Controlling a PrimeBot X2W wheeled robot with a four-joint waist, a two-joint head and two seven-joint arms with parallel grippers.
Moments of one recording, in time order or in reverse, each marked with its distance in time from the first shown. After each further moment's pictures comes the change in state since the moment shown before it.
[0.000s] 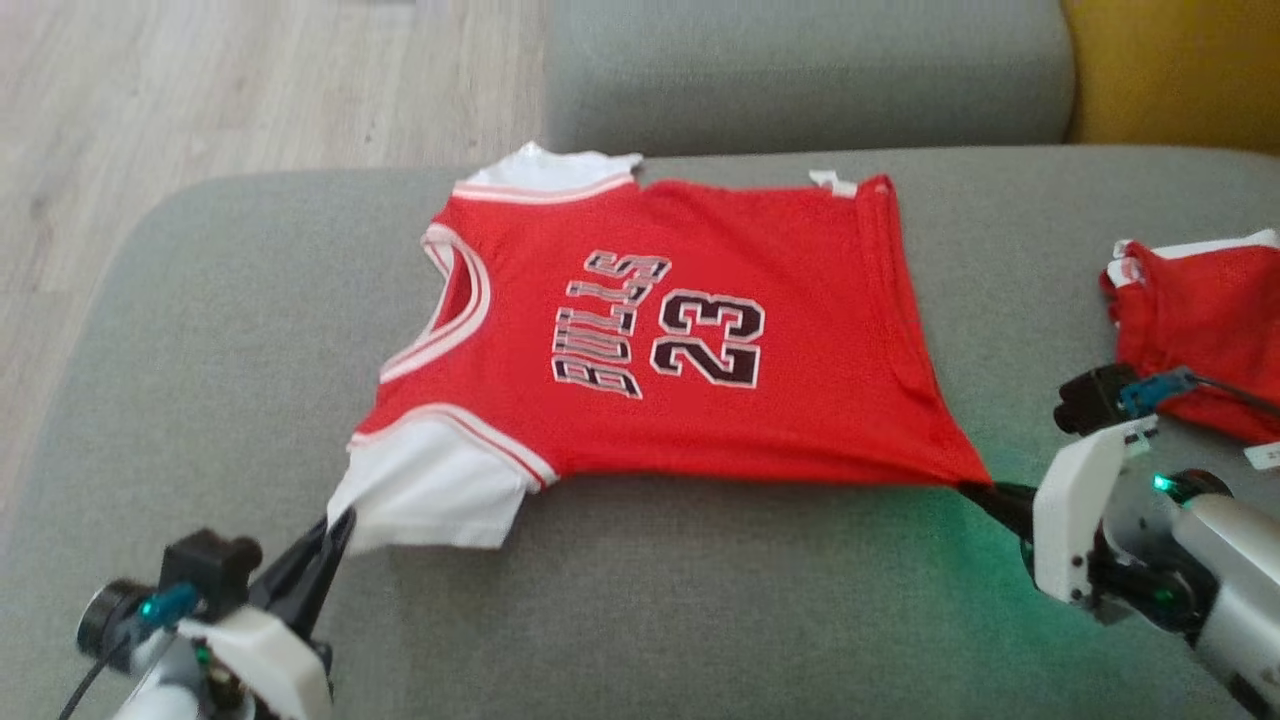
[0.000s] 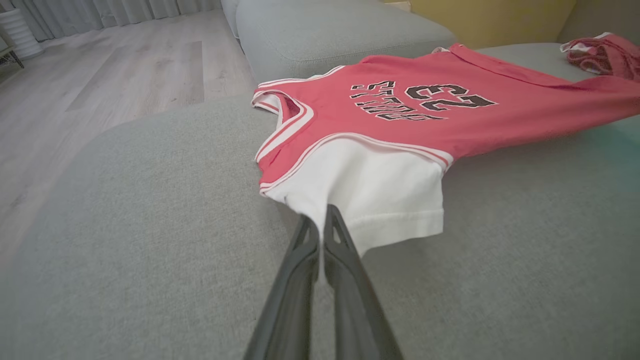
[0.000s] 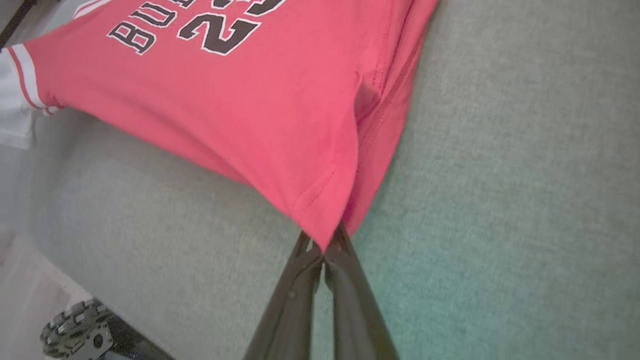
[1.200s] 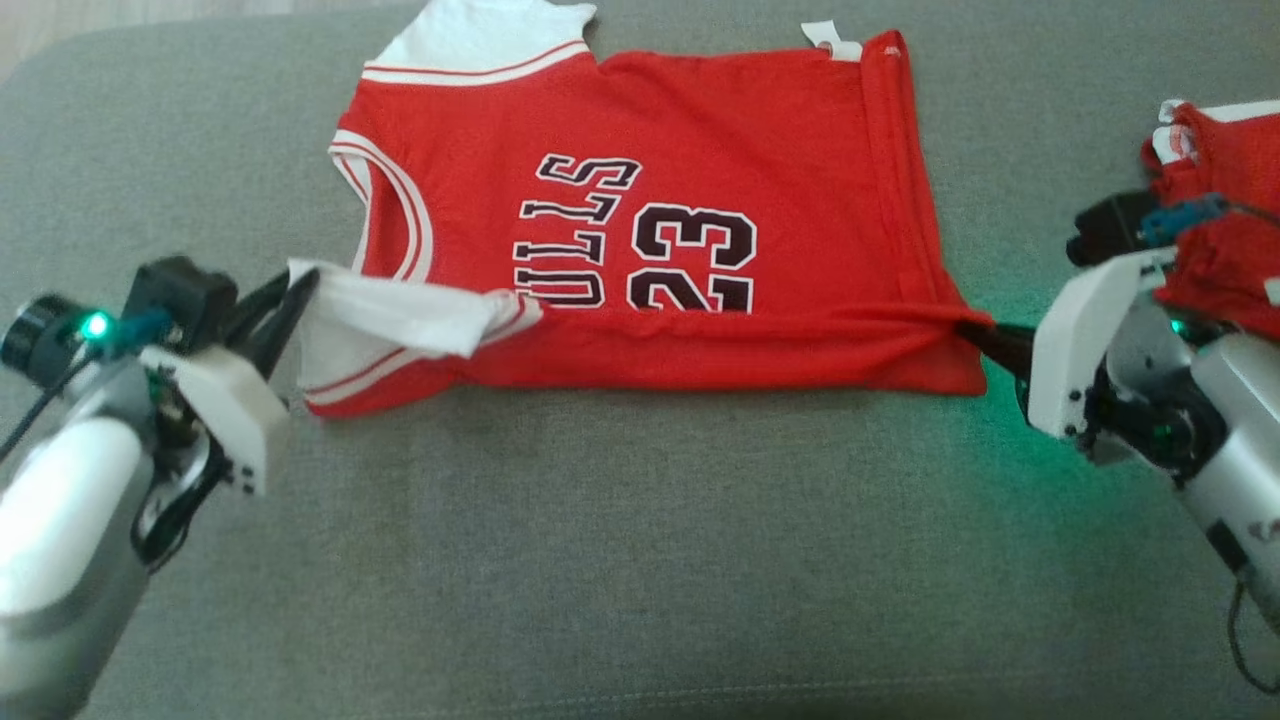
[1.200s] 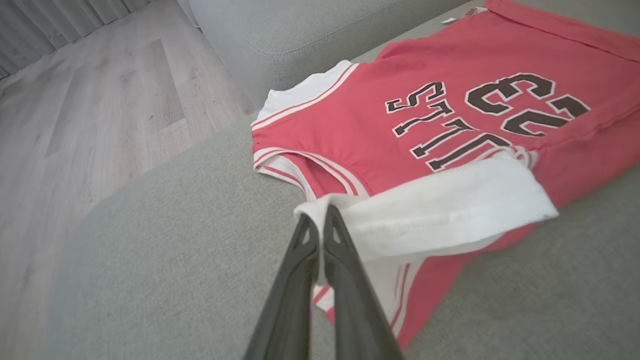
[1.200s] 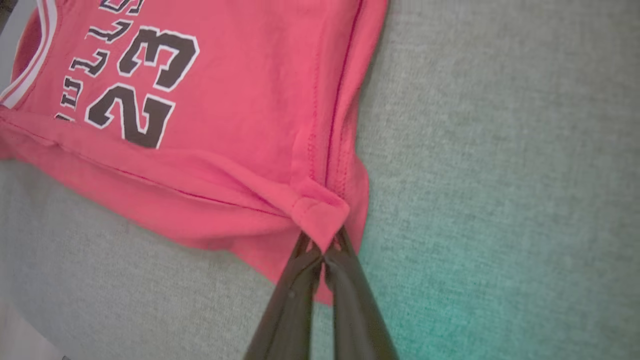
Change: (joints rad) left arm -0.418 0.090 -0.103 0.028 0.030 -0.029 0.188; right arm -0.152 0.080 -0.215 0.016 -0.095 0.000 0.192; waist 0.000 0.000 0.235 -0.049
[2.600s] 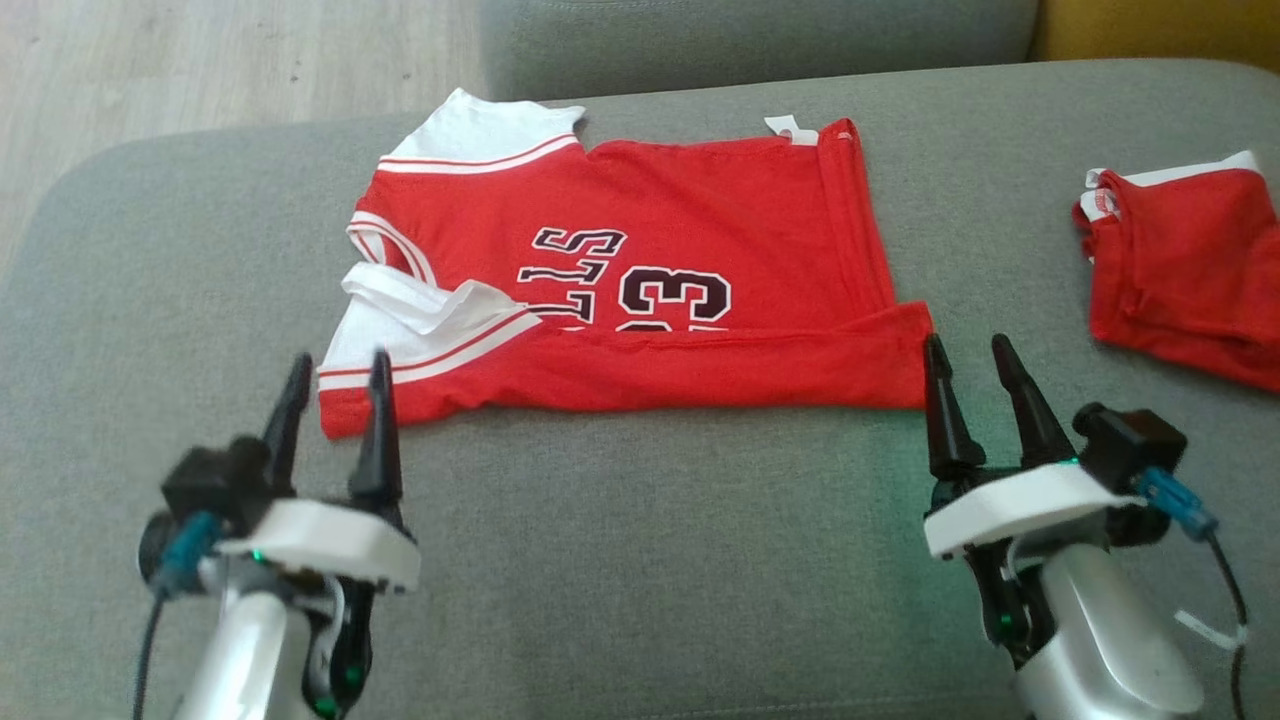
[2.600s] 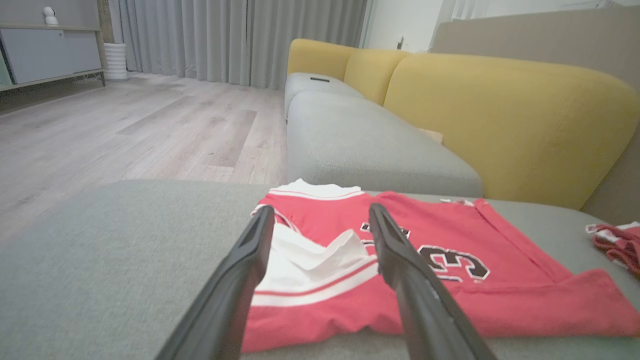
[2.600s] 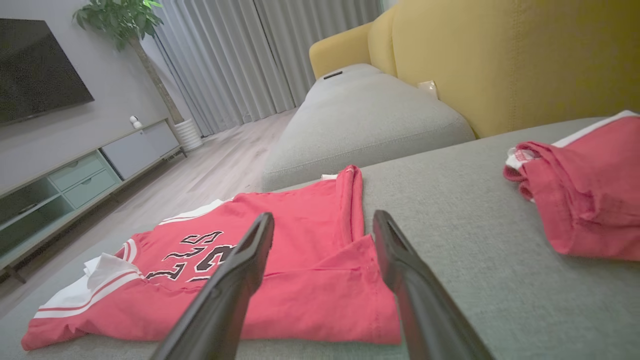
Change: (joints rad) left arm 0.385 -0.457 0.429 -0.156 0.118 0.173 -0.227; right arm 0.410 0.490 -0.607 -0.037 -0.660 0.000 -0.807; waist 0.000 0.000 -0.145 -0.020
